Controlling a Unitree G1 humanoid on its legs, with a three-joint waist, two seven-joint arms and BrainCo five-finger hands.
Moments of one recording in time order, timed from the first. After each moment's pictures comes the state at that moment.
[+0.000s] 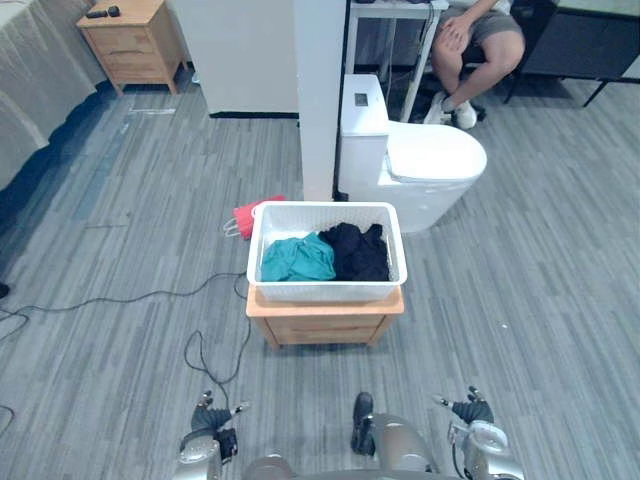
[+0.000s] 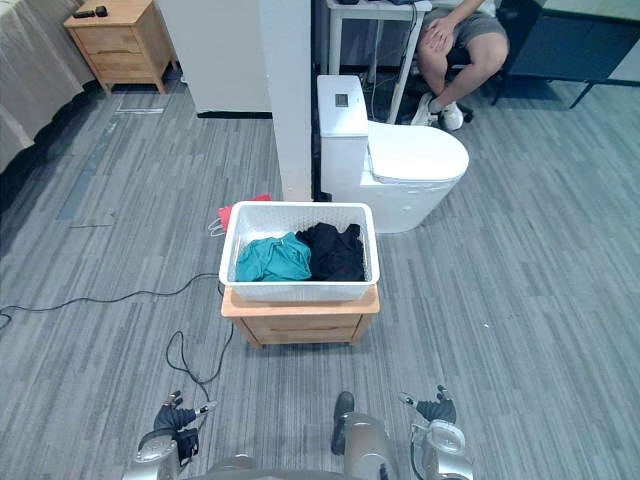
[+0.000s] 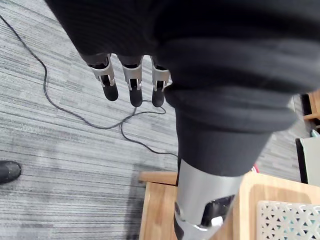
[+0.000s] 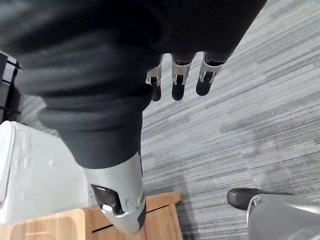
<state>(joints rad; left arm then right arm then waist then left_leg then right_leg) 0.10 0.06 0.24 0.81 -0.04 -0.03 0.15 0.10 -0.04 -0.26 0.67 0.03 0.05 -0.21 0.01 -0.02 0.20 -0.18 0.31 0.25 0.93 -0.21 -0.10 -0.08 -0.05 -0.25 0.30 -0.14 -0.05</state>
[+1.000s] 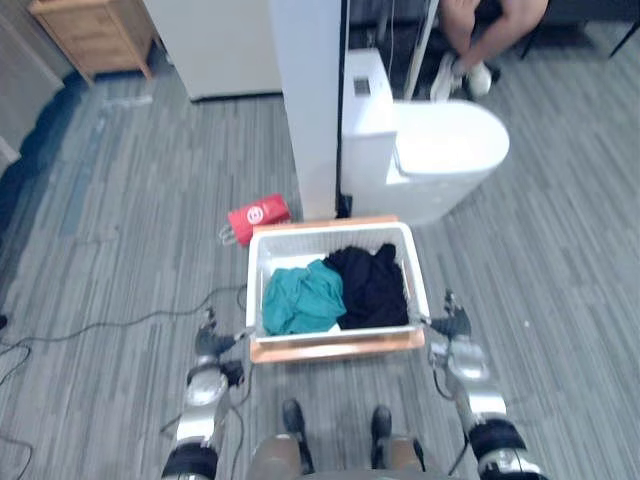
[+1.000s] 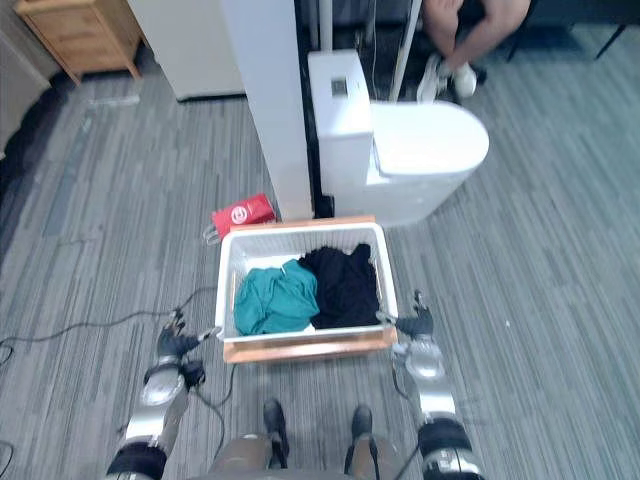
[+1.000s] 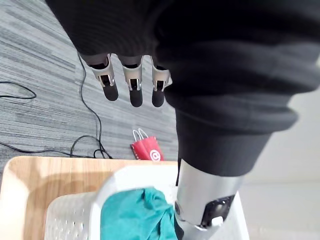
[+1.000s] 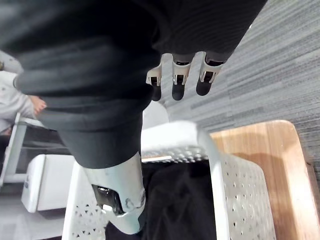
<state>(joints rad) -0.37 0.16 0.05 0.73 -0.01 -0.03 0.33 -0.50 -0.11 -0.02 0.74 0.03 0.03 -0.29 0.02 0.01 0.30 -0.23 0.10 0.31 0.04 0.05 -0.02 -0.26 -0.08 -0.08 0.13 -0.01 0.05</state>
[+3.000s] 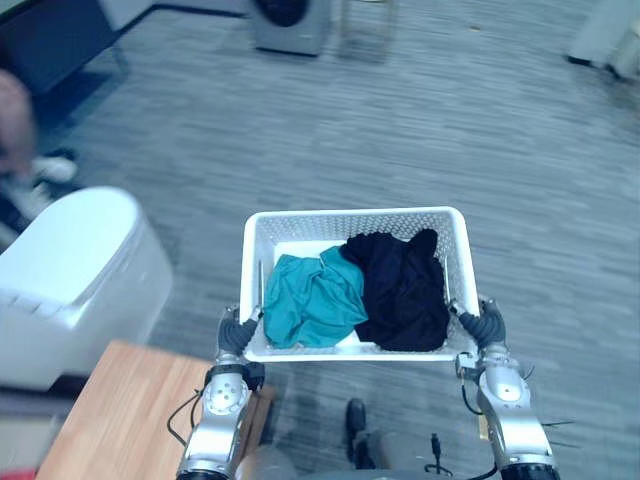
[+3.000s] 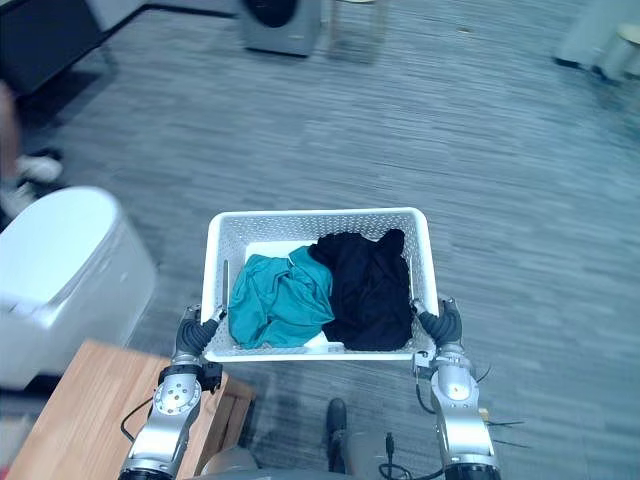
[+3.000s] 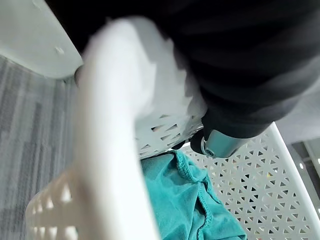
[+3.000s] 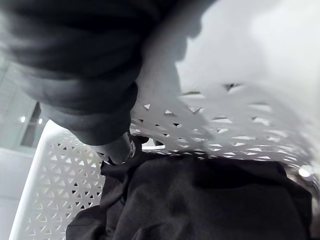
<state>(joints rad) 0.18 0.05 -0.03 0.09 0.17 0.03 0.24 0.11 -0.19 -0.07 0.03 -0.05 0.07 -0.18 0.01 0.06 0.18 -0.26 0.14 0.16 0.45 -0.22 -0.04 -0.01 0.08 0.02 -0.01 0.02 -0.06</state>
